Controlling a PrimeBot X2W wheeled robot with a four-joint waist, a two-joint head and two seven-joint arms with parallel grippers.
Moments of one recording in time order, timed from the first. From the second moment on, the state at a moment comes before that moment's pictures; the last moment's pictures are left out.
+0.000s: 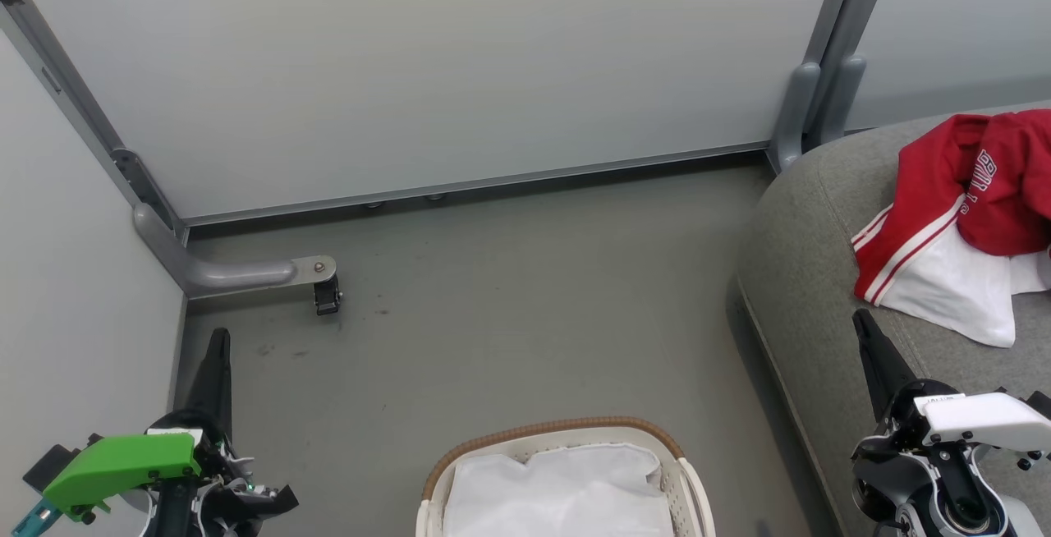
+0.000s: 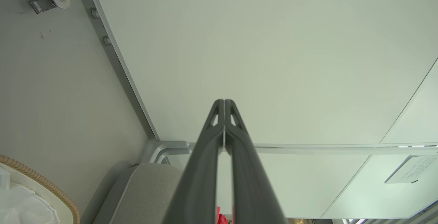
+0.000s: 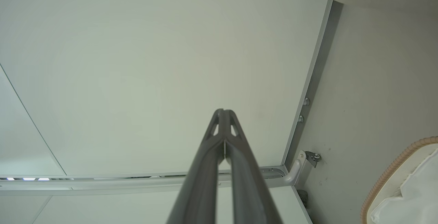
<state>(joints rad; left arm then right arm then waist) -0.10 0.05 0.12 0.25 -1.61 -0.13 0.11 -0.11 -0.05 -0.11 0.25 1.61 0.13 0.12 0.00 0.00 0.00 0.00</state>
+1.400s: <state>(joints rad) -0.10 0.05 0.12 0.25 -1.61 -0.13 0.11 -0.11 -0.05 -0.11 0.25 1.61 0.13 0.12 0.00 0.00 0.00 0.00</state>
